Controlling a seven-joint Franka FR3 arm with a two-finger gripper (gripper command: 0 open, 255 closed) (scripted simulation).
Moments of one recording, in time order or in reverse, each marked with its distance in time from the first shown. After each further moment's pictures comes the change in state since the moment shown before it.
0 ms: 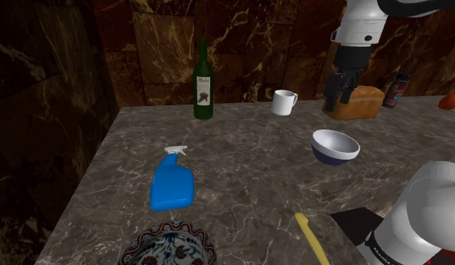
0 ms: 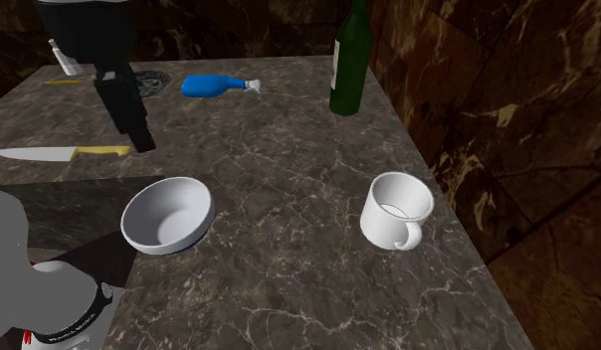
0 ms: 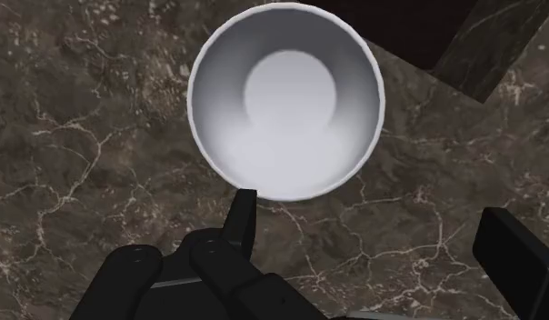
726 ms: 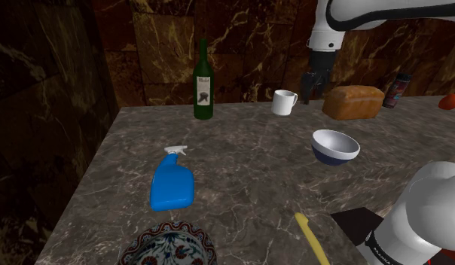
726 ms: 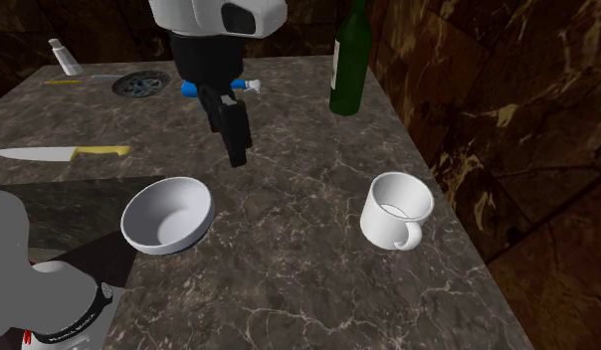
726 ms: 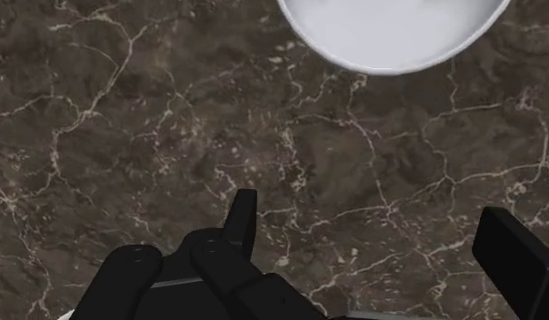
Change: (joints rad) arm -0.020 0.295 -0.115 0.134 -0.050 0.168 -0.125
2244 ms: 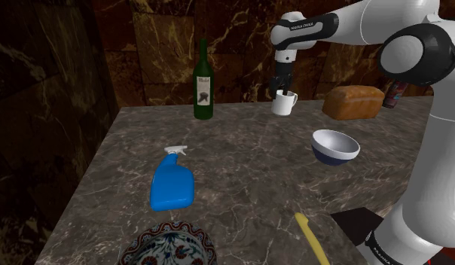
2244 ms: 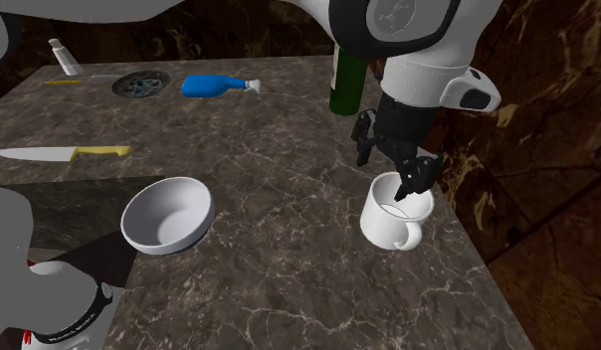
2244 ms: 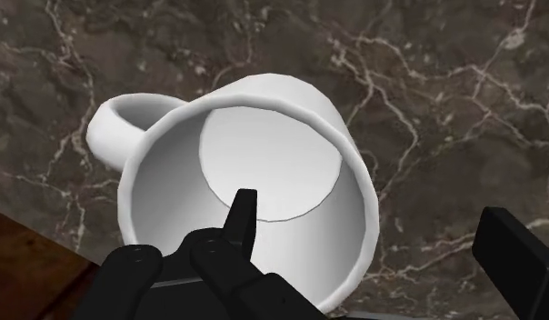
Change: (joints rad) arm -0.086 0.756 -0.153 0.625 0.136 0.123 -0.292
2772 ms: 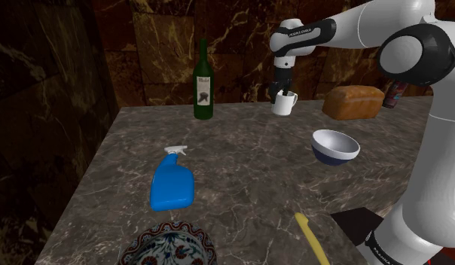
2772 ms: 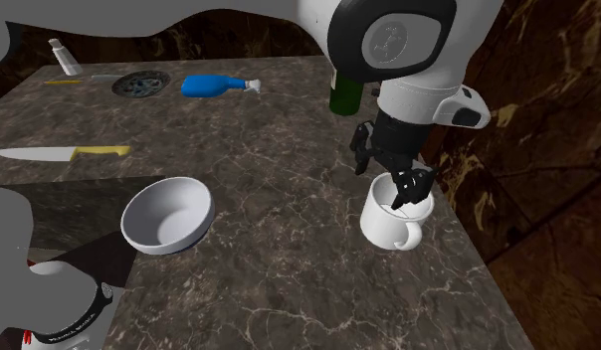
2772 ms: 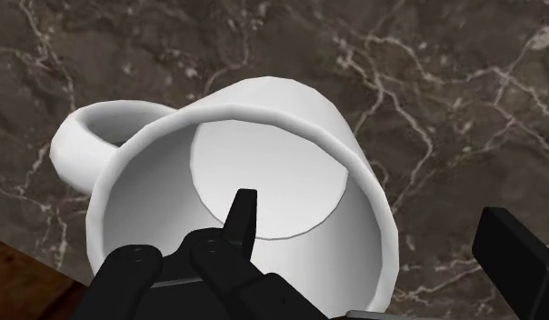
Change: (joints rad) arm 0.000 0.003 0.000 -0.054 0.001 0.058 -0.002
